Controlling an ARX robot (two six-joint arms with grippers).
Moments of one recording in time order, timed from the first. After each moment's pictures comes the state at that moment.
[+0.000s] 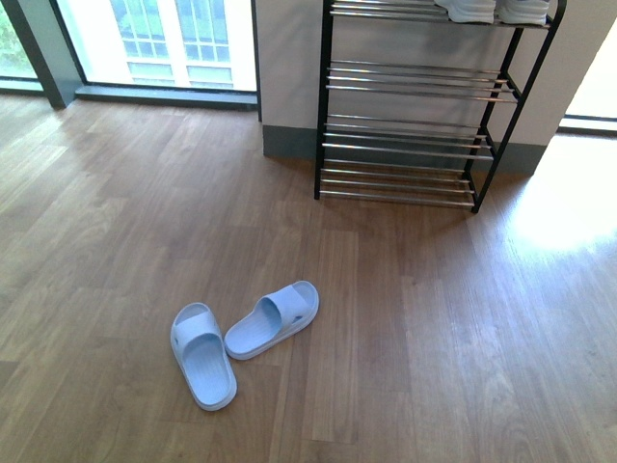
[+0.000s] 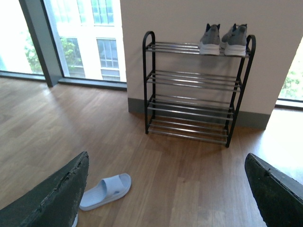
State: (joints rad) left arm 0.00 0.02 0.01 0.00 0.00 -0.01; right arm 0.00 0.00 0.02 0.00 0.00 0.00
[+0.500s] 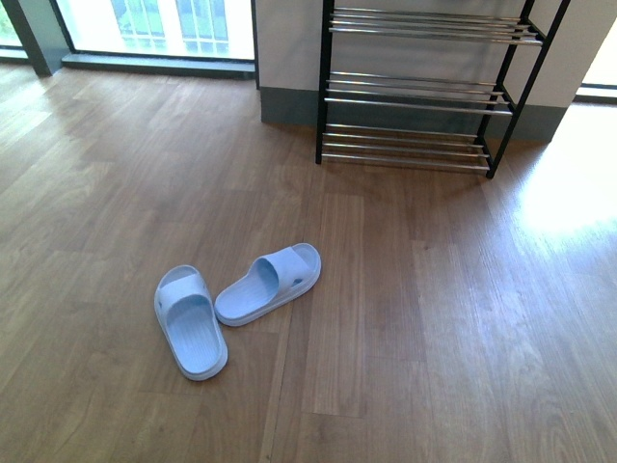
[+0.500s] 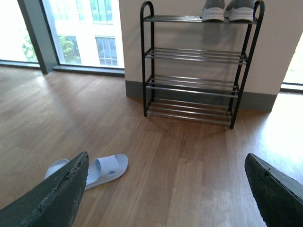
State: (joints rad) left arm 0.00 0.02 0.01 0.00 0.00 -0.01; right arm 0.00 0.00 0.02 0.00 0.00 0.00
